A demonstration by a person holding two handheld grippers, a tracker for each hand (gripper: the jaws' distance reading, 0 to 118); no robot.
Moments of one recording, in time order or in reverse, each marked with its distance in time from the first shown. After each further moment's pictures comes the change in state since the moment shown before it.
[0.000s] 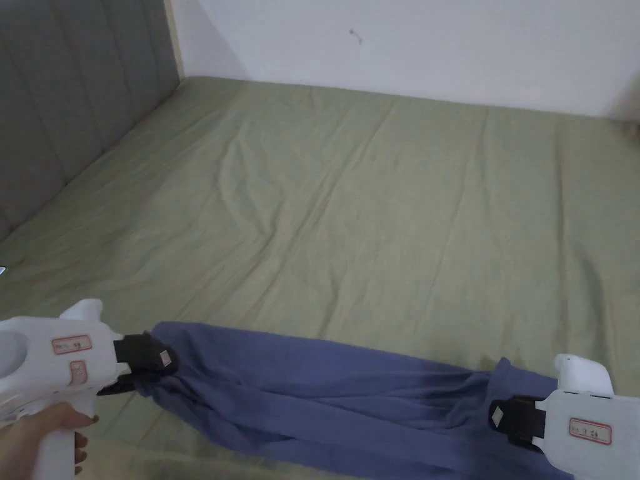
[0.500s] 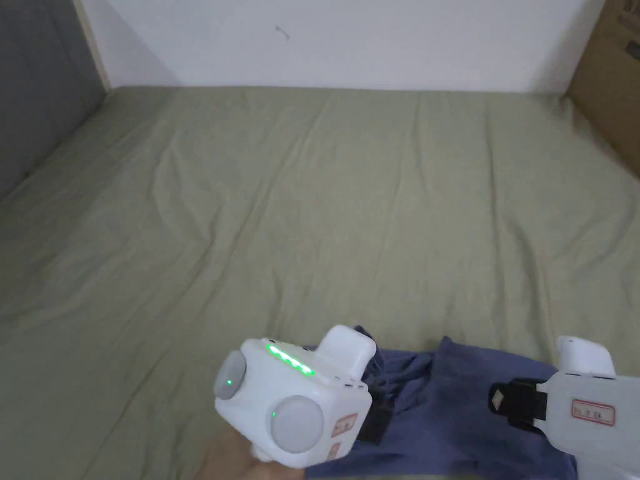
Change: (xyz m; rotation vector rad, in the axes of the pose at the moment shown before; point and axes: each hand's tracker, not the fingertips) left arm 0.249 -0.143 -0.114 -0.228 -0.186 -0.939; right arm 0.054 -0.008 0.034 0.064 -0.033 -0.111
